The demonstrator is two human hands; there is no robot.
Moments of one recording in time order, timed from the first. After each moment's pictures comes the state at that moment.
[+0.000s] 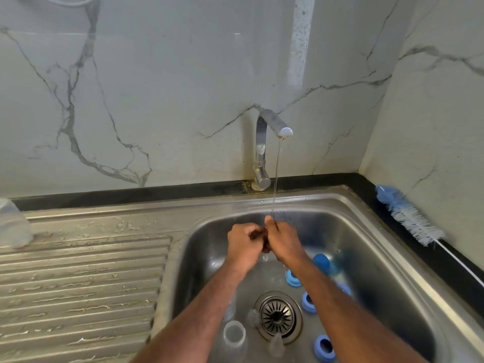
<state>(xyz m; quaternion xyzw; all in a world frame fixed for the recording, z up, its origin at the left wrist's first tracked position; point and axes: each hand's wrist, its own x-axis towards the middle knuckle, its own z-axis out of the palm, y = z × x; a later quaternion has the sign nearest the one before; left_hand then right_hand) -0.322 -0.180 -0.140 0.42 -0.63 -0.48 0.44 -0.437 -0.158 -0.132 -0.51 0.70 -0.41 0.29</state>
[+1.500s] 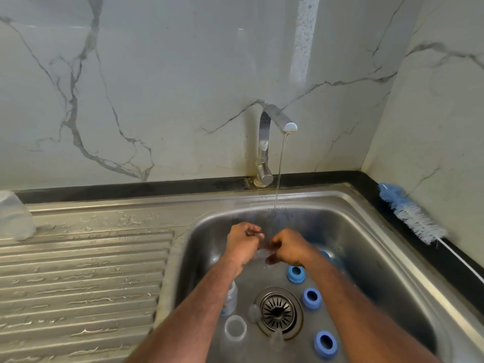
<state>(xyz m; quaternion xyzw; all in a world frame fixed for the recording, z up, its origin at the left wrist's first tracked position) -0.317 -0.189 -0.148 0.54 -0.56 -0.52 0.35 -0.460 -0.156 -0.141 -0.60 0.73 -0.15 0.27</state>
